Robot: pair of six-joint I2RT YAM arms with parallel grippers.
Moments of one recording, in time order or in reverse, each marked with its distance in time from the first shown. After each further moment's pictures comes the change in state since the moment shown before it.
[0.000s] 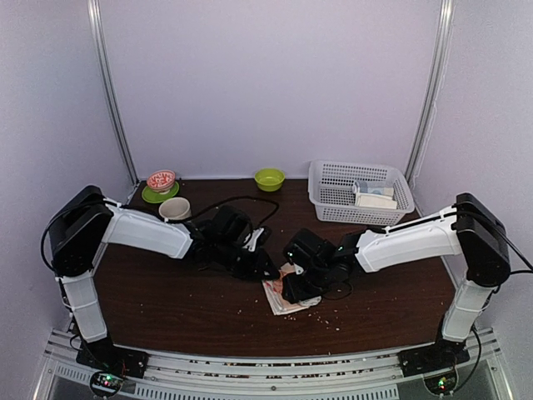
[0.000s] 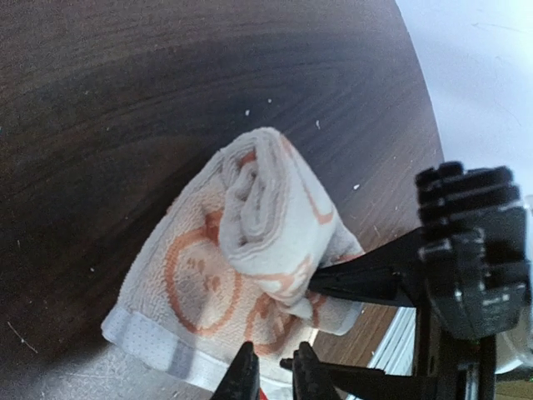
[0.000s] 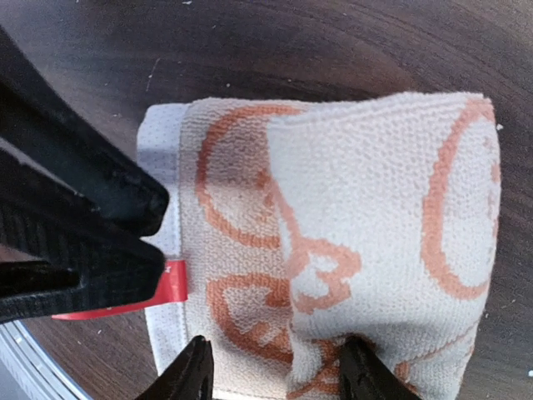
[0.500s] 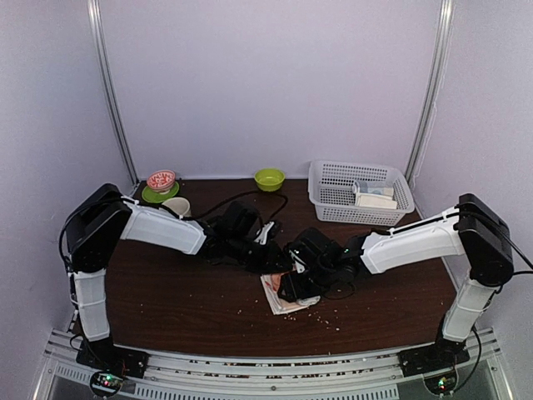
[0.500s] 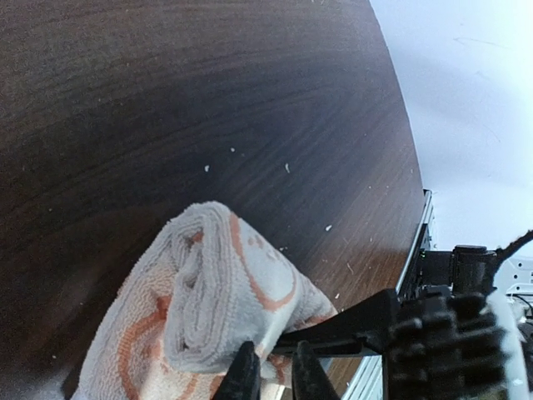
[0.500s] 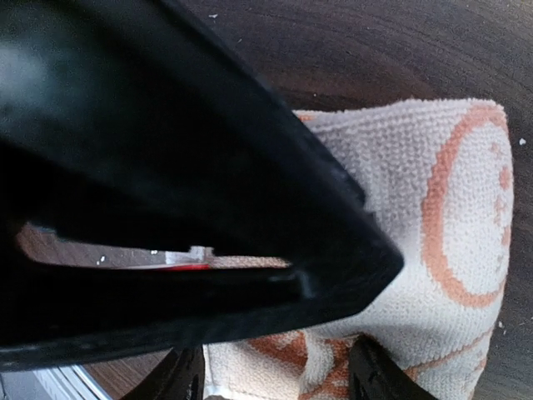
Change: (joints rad) left arm 0.004 0.115 0.119 0.076 0.057 -0.057; right arm -0.025 -0.026 -0.068 0.133 -0.076 0.001
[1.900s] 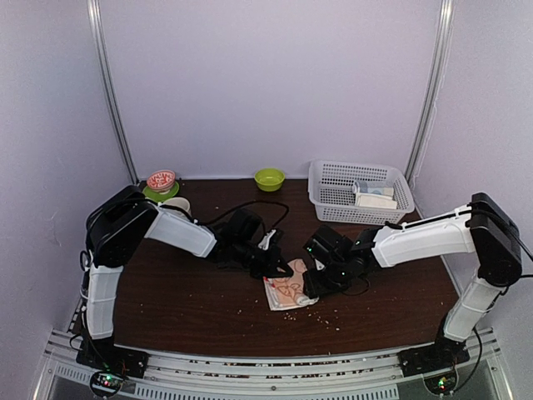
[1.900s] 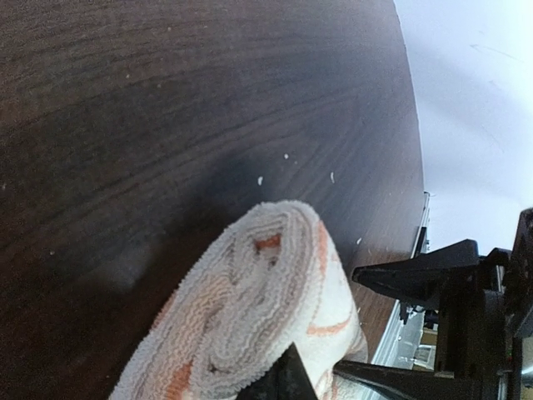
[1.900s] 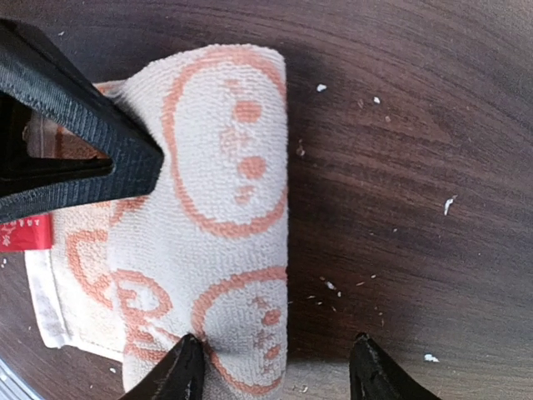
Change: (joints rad) left arm 0.038 0.163 0.051 0.084 0.092 -0.055; right arm -0.061 -0.069 -0.040 -0.190 0.131 -0.027
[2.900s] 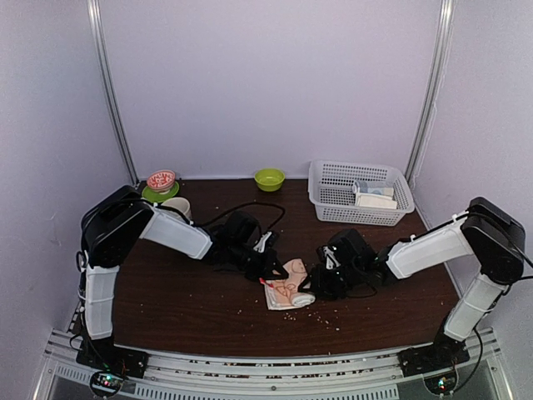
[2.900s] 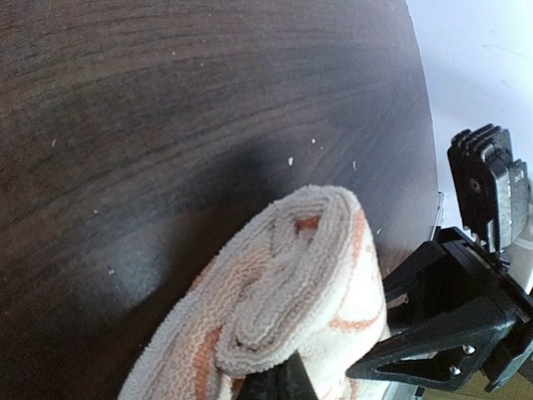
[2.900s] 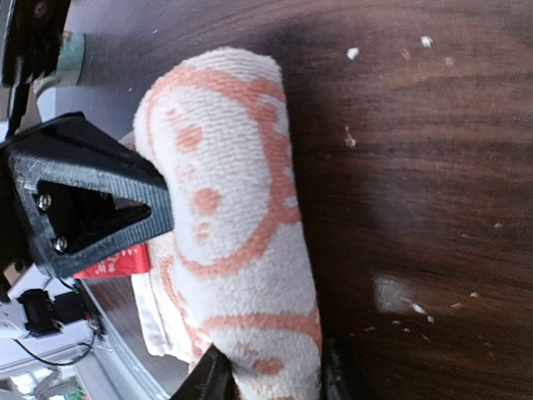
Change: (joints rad) left arm 0.002 -0.036 -0.058 -0.006 -0.040 0.034; right arm -0.129 -0.033 -0.272 0.550 -0.379 0.336
